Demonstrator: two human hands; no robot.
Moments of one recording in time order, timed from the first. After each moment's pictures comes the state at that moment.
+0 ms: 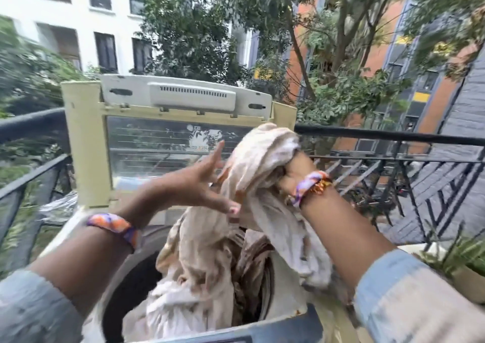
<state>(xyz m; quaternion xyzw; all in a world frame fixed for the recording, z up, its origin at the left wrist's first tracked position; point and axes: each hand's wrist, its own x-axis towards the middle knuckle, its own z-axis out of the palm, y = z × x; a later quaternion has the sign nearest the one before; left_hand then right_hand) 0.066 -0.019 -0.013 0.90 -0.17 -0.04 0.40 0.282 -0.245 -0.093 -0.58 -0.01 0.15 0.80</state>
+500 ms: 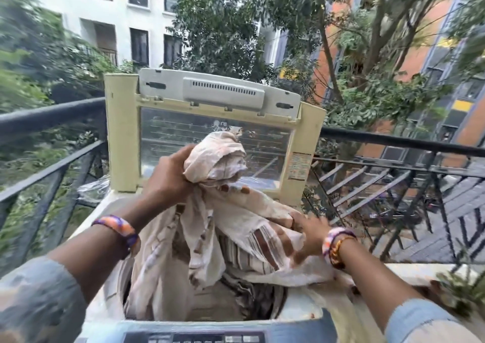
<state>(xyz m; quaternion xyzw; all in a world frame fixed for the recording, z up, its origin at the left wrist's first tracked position) 0.062 0.027 -0.052 0.88 0.04 0.33 0.35 0.145 -0.254 -0.100 -0.98 -0.14 0.16 0.01</state>
